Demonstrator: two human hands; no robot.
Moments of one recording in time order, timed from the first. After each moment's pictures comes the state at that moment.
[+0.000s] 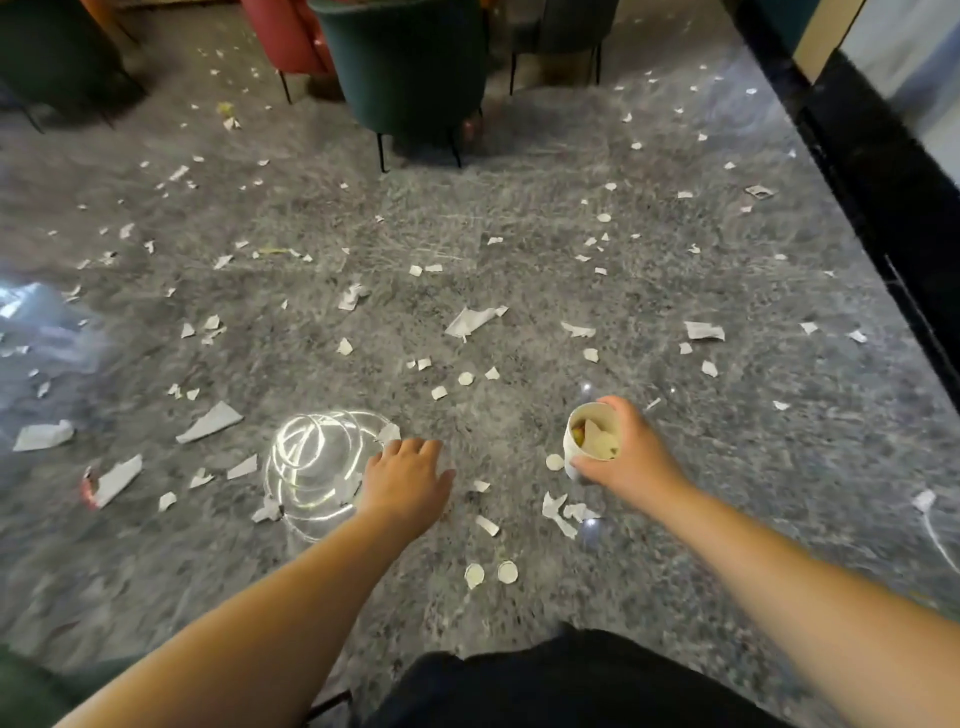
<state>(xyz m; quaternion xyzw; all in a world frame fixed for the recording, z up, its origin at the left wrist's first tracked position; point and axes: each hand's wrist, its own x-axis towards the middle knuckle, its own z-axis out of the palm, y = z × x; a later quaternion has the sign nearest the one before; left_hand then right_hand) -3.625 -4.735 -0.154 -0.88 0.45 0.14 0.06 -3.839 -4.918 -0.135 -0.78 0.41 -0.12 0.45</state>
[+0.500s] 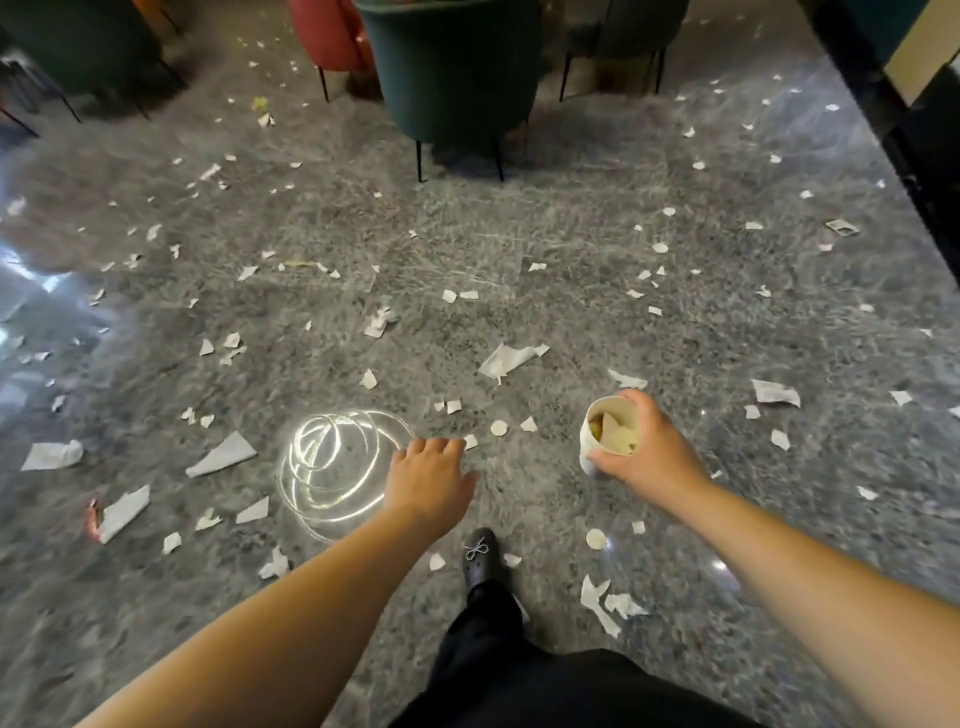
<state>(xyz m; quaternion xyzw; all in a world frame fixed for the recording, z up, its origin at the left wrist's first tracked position) -3.451 -4.867 -0.174 -0.88 0.44 0.15 0.05 -3.642 -5.066 -0.163 -0.79 0.42 -0.09 0.44</state>
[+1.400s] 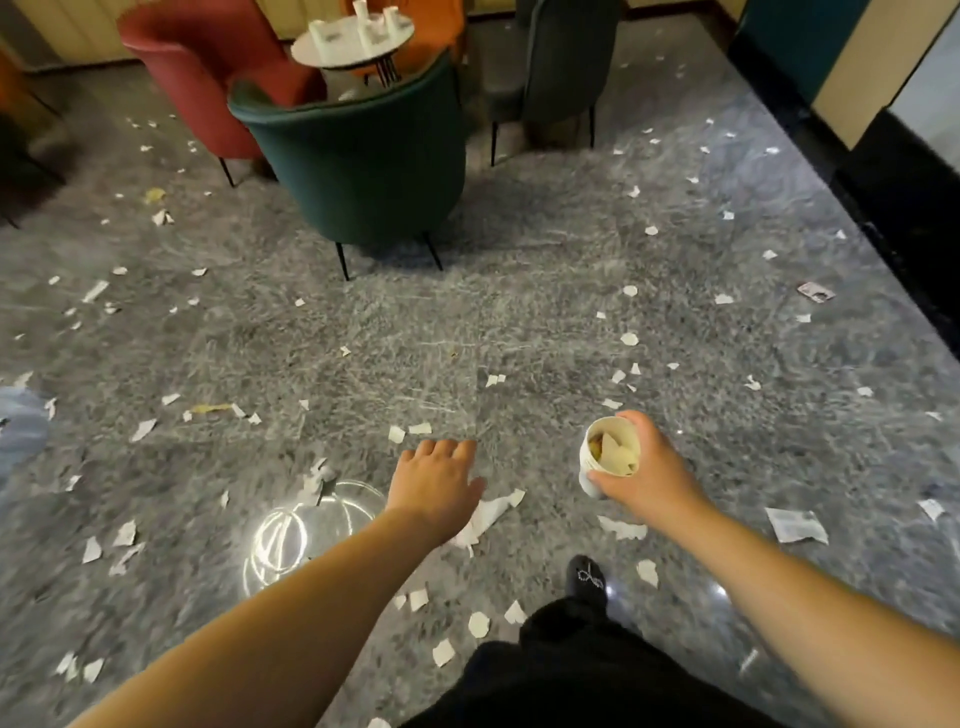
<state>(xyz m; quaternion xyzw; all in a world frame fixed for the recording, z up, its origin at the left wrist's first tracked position) -3.160 -5.312 -0.162 -0.82 0.54 0.14 0.07 -3.387 -5.457 -0.169 -0.75 0.49 -0.13 0.43</state>
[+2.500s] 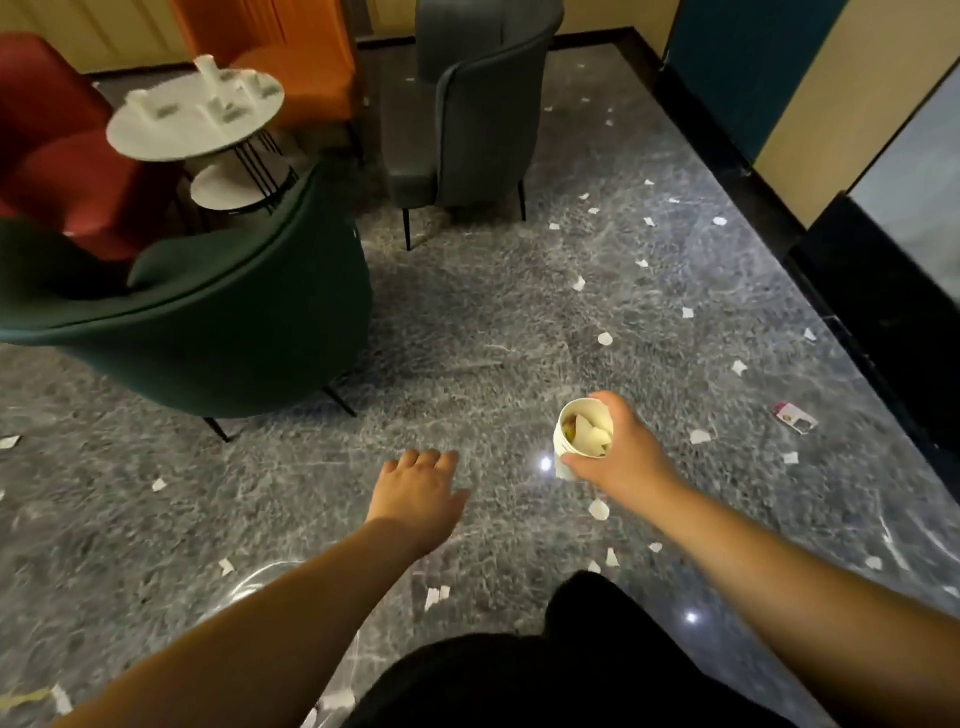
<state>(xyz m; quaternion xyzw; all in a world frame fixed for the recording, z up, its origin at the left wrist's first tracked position) -2.879 -5.946 -0.161 -0.78 0.59 0.17 0.09 -3.106 -6.074 -0.134 -0.73 0.52 -0.16 0.42</state>
